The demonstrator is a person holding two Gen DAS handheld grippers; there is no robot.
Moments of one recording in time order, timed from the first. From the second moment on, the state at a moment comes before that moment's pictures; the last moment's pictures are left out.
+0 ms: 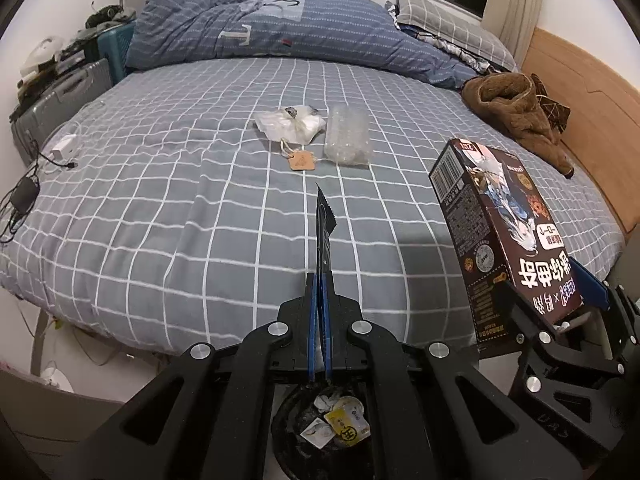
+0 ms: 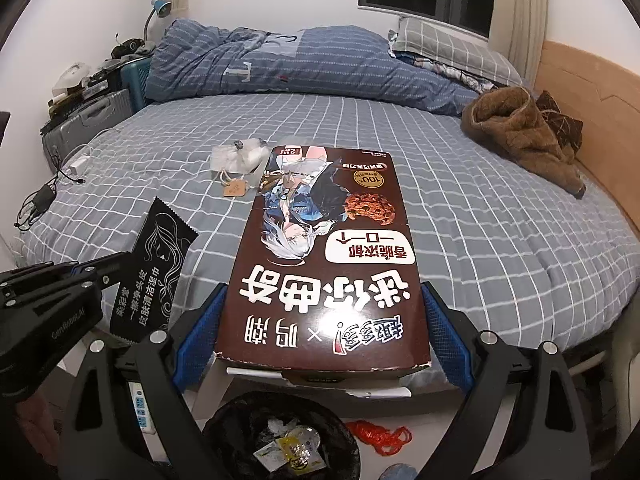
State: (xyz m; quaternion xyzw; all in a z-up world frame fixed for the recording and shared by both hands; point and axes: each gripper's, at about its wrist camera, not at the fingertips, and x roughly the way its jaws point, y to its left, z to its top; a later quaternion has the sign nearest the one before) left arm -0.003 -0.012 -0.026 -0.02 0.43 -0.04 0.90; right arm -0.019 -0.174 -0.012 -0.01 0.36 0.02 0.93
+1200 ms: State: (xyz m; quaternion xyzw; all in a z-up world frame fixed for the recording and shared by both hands) left arm -0.146 -0.025 -0.060 -0.03 0.49 -0.04 0.87; right arm -0.173 -0.183 -0.047 -0.01 0.42 0.02 0.91
